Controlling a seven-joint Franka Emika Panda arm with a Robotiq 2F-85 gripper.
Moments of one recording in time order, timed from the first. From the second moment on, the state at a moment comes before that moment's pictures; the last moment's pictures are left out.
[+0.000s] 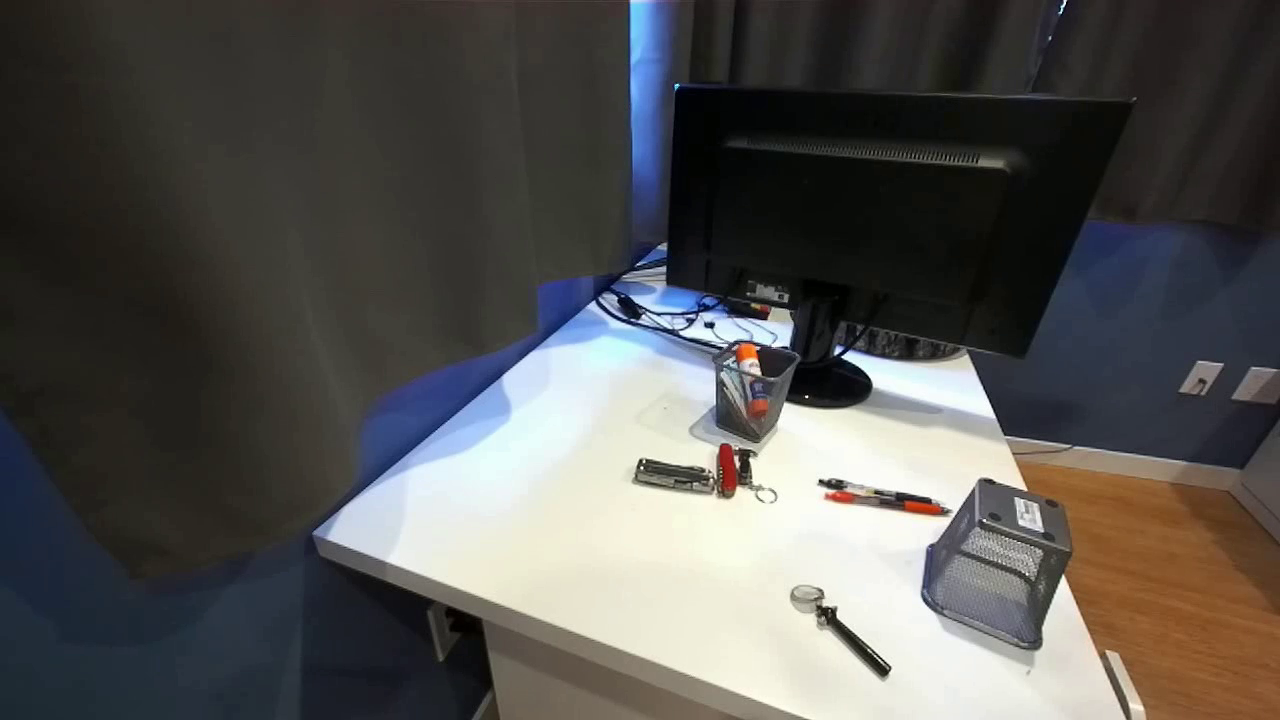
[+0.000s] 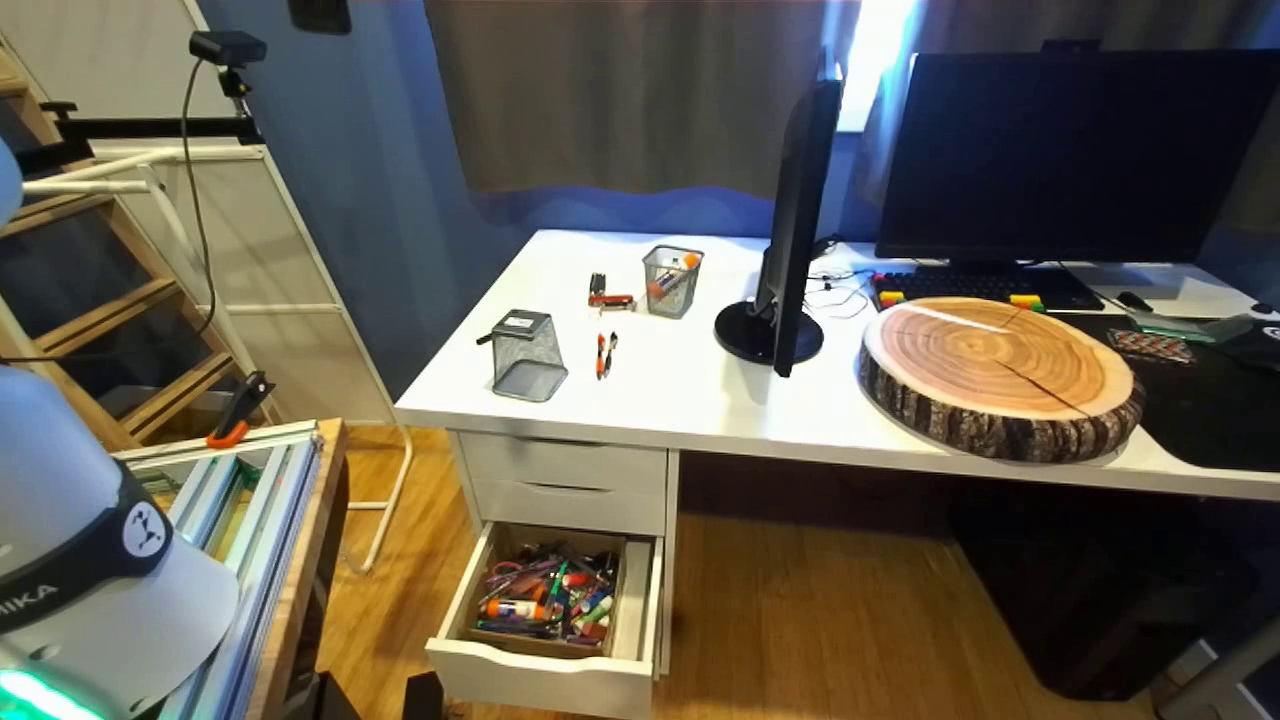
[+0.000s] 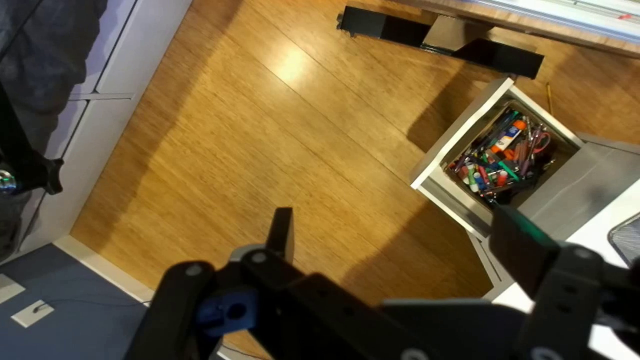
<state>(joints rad) -0.01 -0.86 -0.02 -2.46 -0.25 1.56 -0.26</state>
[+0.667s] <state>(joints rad) 0.19 -0.66 0.07 -2.46 0.20 1.60 -0.12</state>
